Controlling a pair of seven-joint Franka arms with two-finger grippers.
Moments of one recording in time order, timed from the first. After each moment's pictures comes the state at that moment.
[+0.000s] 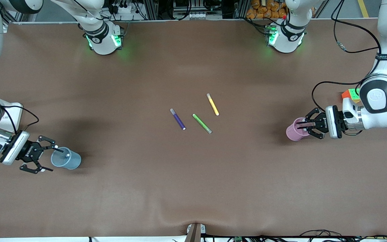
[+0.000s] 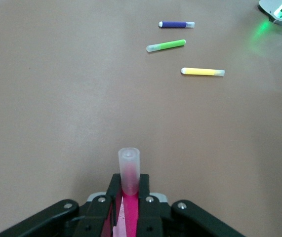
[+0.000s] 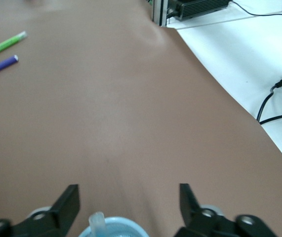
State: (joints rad) left arm 0.42 0.40 -0.29 -1.96 -0.70 1.97 1.87; right arm -0.23 0.60 -0.07 -1.58 0.94 2.01 -2.01
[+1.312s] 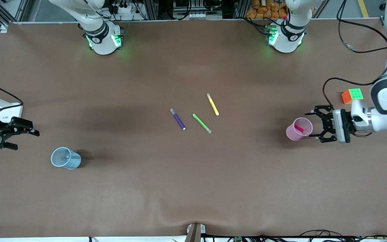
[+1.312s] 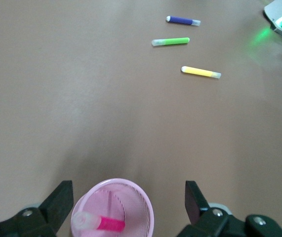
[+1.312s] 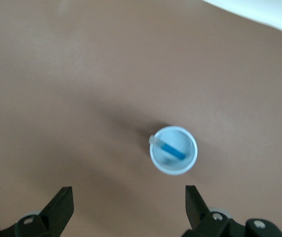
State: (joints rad) left arm 0.43 0.40 -0.30 -1.80 -0.53 1.84 1.55; right arm -0.11 0.32 -0.06 -1.48 0.23 1.79 -0.63
